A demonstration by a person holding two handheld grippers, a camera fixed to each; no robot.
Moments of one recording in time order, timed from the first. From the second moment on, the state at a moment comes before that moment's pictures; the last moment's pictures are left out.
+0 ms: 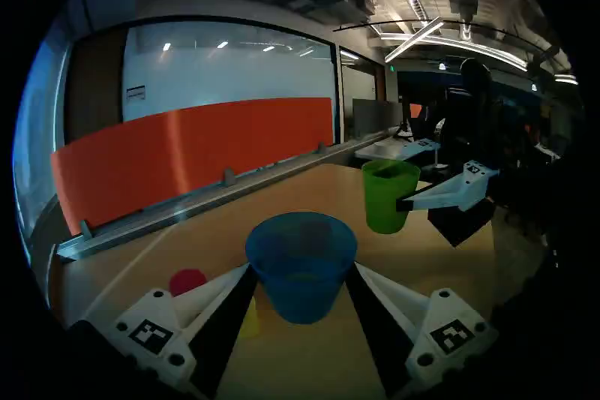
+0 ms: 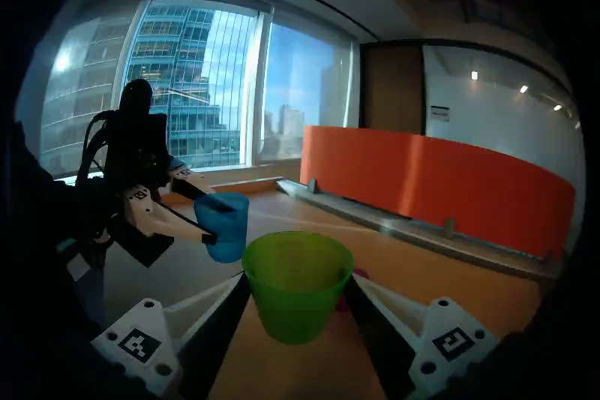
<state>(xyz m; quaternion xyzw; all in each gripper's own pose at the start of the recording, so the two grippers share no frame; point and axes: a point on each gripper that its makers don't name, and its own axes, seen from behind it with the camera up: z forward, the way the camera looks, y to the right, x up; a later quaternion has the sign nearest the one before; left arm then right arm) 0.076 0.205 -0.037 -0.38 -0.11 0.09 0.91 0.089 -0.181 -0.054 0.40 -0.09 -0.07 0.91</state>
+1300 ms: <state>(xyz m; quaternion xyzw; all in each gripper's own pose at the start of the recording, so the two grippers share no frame) 0.141 0.187 -0.035 -0.36 -0.02 0.09 0.93 0.104 -0.206 -0.058 0.43 -0.07 -0.07 0.90</state>
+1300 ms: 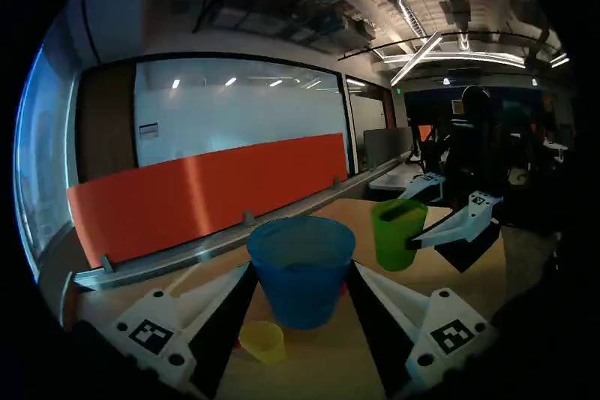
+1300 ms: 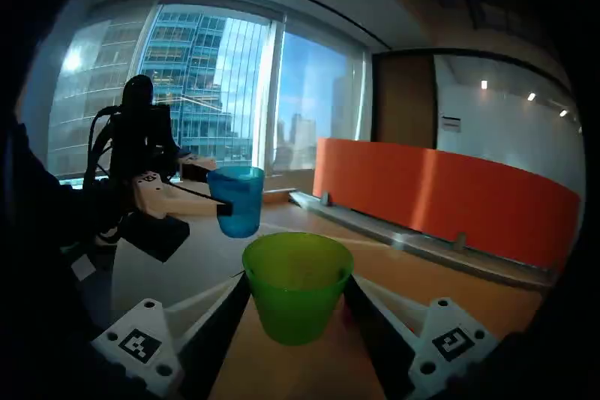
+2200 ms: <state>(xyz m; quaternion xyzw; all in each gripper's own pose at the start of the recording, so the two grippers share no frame) 0.201 0.180 -0.028 -0.30 0.05 0.24 0.92 0.102 -0.249 -0.063 0.47 -0.06 -0.07 0.88</state>
